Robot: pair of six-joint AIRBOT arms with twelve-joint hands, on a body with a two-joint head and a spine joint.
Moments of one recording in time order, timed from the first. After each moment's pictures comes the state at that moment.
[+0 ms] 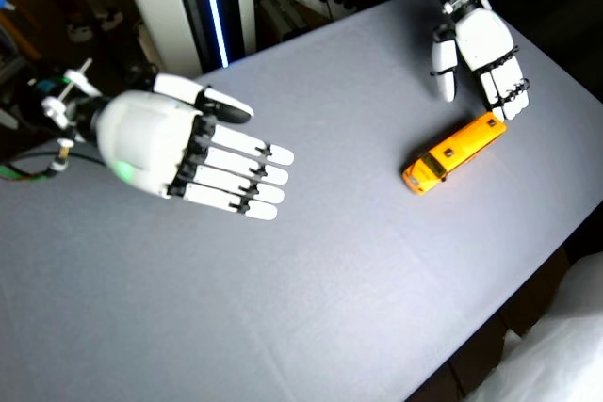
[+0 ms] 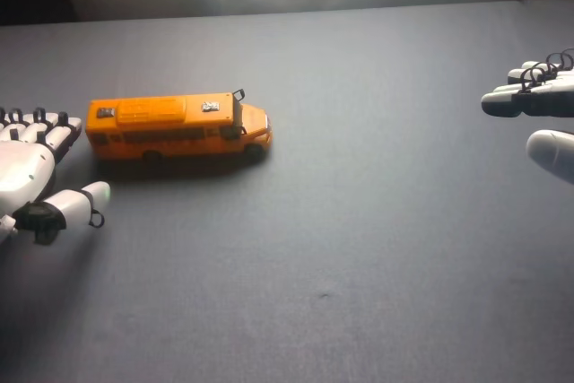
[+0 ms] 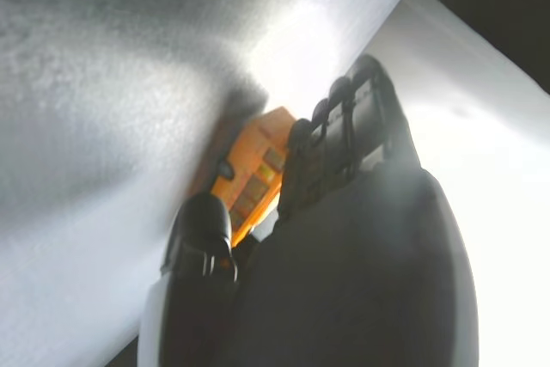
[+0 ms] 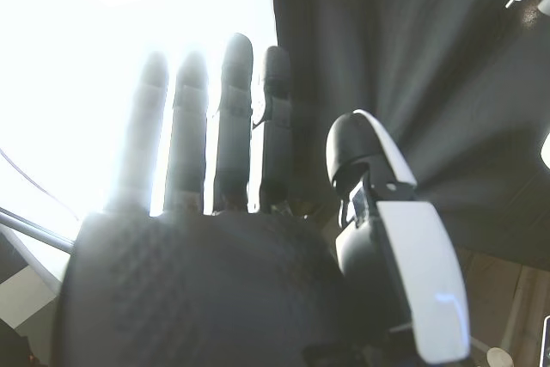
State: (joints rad) left arm 1.04 -0.88 1.06 -1.00 -0.94 1.62; right arm -1.23 -0.99 1.16 0.17 1.31 -0.44
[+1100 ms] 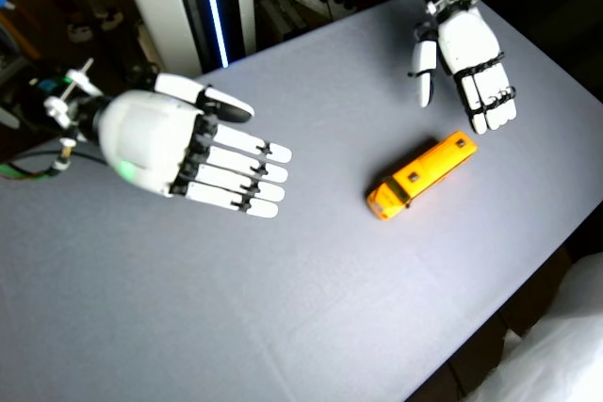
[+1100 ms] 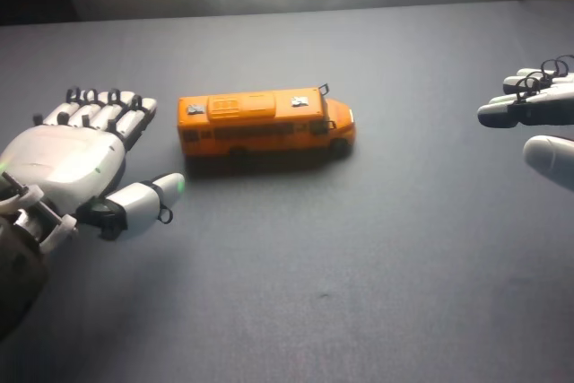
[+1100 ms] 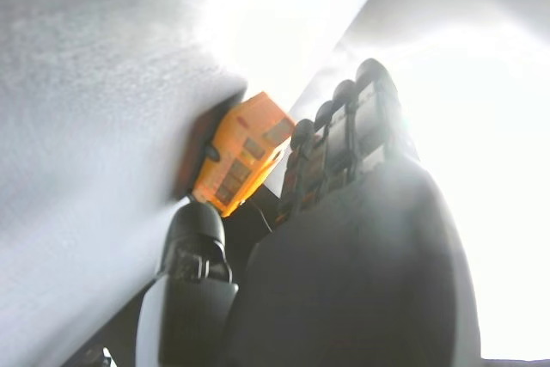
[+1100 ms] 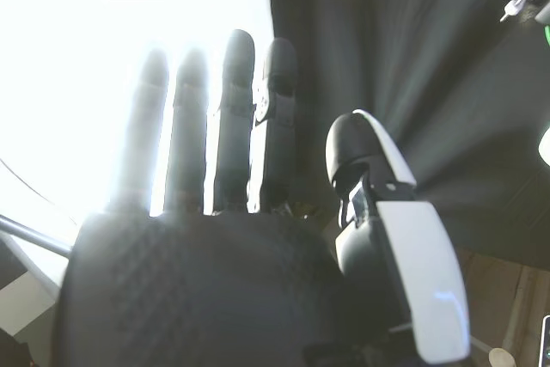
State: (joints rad) left arm 0.97 -0.94 1.04 -0.83 -0.98 1.57; right arm -1.23 -1.00 1.15 0.16 1.31 -0.43
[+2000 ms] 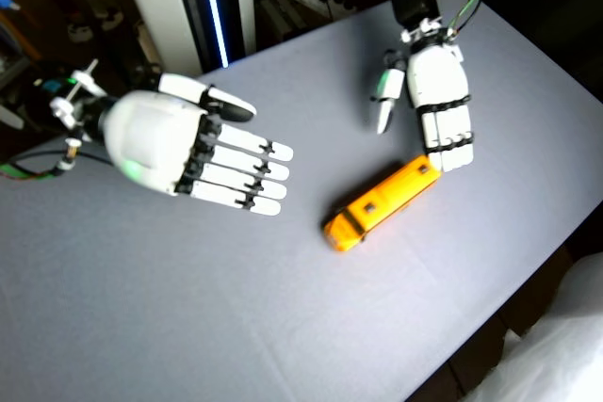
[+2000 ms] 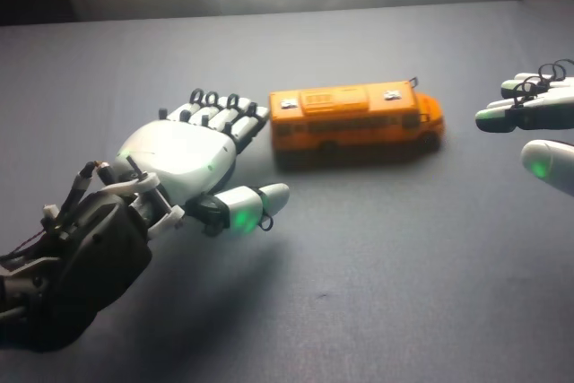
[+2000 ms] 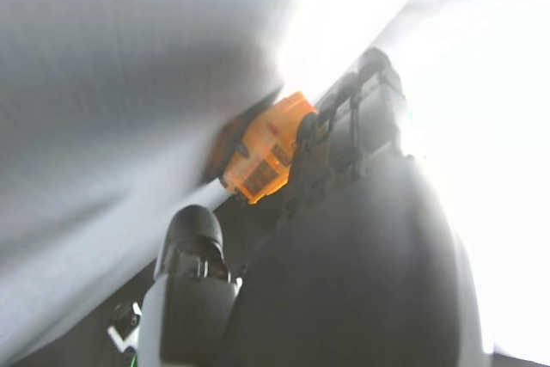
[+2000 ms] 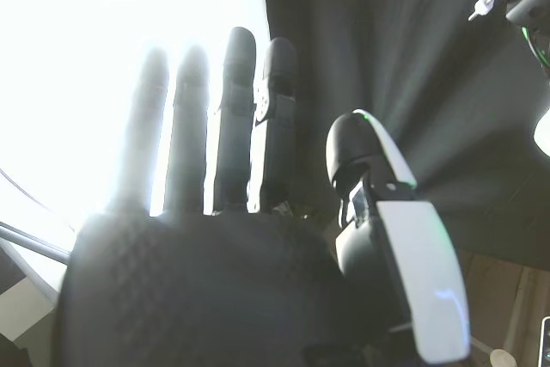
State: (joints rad) left arm 0.83 -1.11 1.15 -0.70 -0.76 1.57; right arm -1.23 -1.00 1.16 0.16 1.30 -0.43
